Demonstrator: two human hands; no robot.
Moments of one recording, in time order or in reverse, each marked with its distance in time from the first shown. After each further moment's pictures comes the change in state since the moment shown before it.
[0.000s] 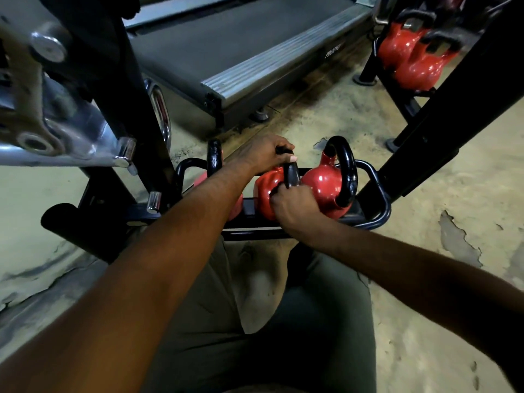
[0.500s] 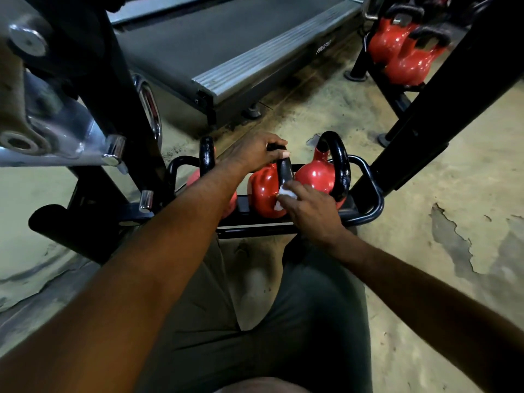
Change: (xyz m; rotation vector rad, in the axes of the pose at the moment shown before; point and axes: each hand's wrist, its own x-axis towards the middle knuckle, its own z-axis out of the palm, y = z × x) left_hand 0.000 -0.003 0.004 -0.039 0.053 0.019; right_hand -0.032 0.034 0.073 0.335 0.586 0.020
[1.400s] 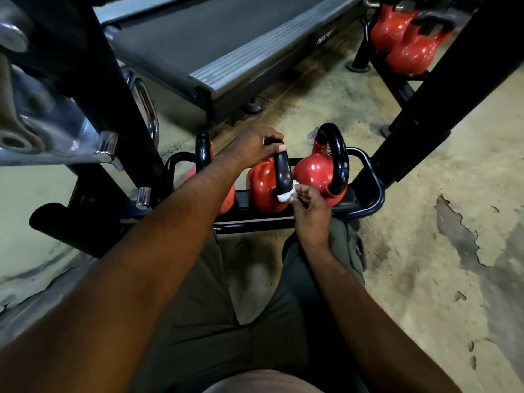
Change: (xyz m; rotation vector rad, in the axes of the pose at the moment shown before) left_hand -0.005 0.007 0.009 -0.045 0.005 -0.025; right_hand -0.022 -0.028 0.046 1.097 0.361 0.883
